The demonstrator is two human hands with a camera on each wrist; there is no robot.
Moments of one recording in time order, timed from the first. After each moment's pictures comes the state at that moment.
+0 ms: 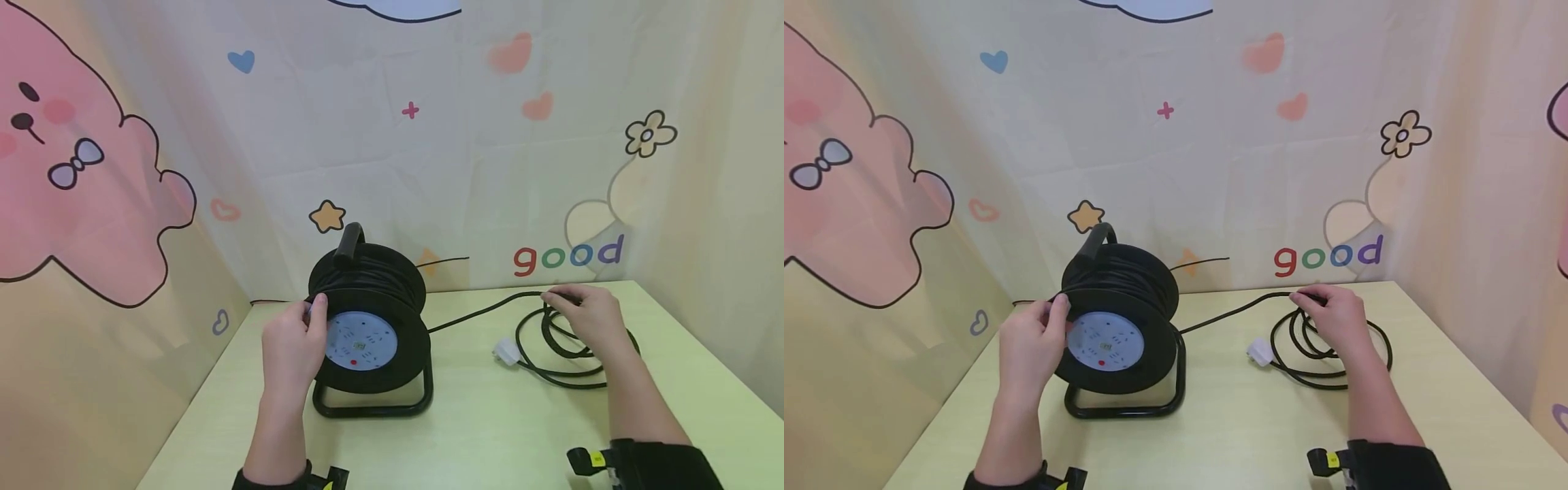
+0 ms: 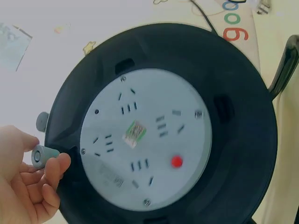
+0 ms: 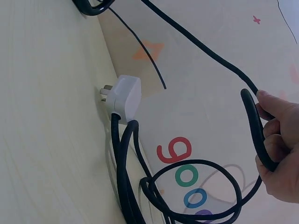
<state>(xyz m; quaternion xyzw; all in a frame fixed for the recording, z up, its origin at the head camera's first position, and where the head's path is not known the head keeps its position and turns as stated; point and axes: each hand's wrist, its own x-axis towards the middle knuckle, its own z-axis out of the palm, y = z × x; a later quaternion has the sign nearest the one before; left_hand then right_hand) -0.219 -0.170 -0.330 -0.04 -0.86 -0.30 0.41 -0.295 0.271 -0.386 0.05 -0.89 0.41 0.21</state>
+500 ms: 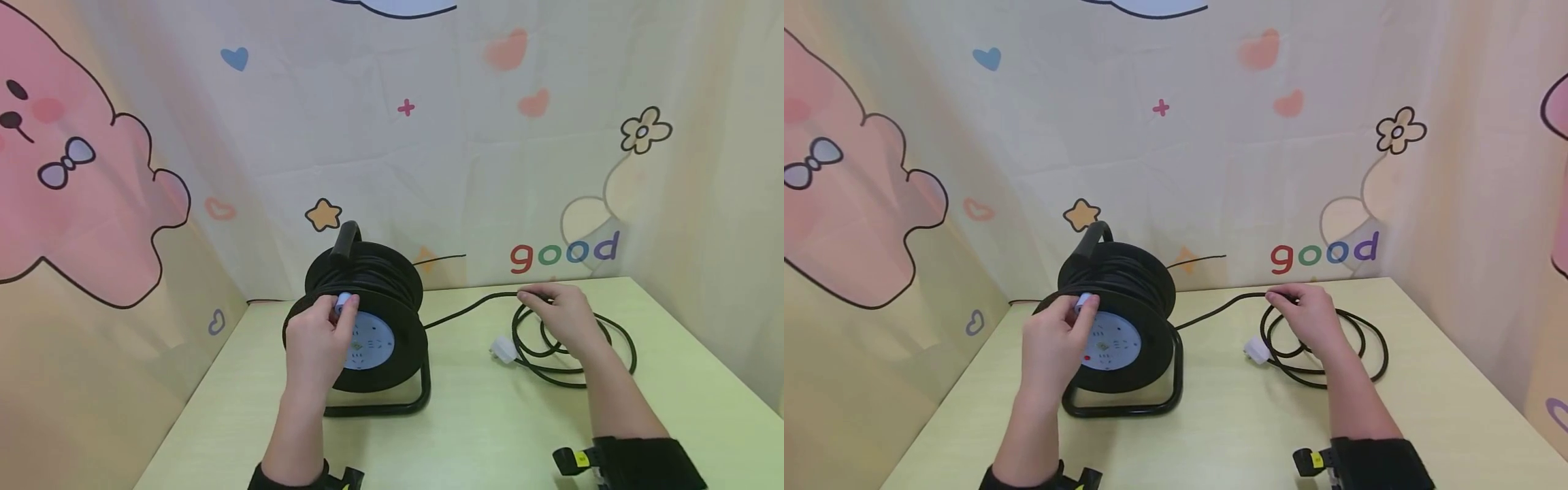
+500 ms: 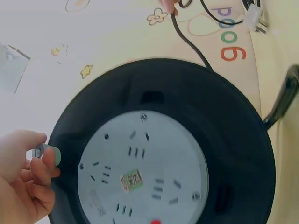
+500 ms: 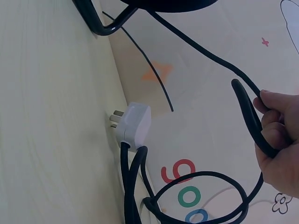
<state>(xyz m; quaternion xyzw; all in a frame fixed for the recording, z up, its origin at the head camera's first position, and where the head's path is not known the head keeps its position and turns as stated) -0.217 -0.137 -0.328 -0.13 -0.84 -0.30 0.42 -0.295 0.241 -0.384 0.11 -0.87 0.45 0.17</state>
